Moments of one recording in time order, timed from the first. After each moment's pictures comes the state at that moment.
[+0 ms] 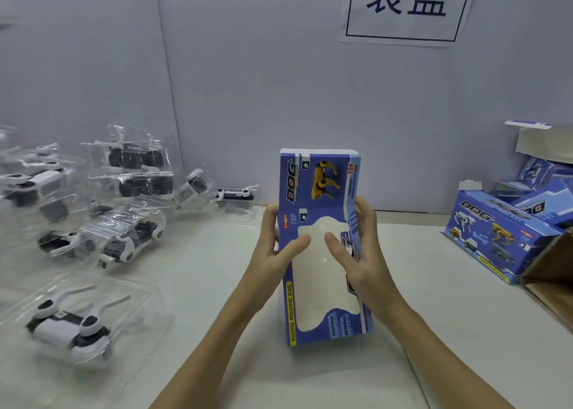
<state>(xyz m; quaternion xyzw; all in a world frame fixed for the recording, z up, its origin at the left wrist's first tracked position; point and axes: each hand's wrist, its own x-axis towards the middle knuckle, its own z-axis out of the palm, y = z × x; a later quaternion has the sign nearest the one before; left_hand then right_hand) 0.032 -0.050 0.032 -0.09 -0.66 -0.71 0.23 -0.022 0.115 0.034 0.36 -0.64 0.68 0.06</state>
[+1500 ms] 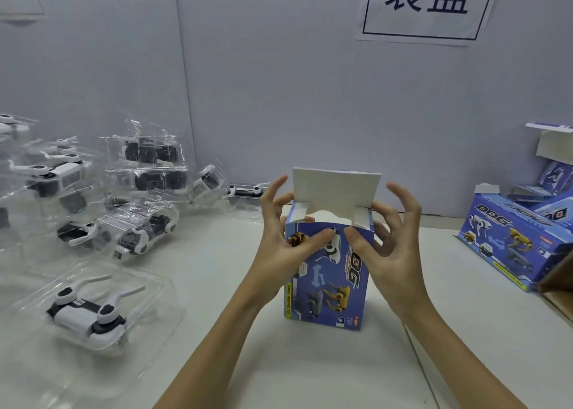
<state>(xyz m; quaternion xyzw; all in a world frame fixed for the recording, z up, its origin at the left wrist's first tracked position) 0.032 -0.052 0.044 -0.14 -0.61 -0.73 0.26 -0.019 0.126 0.046 0.33 -0.60 0.72 0.11</state>
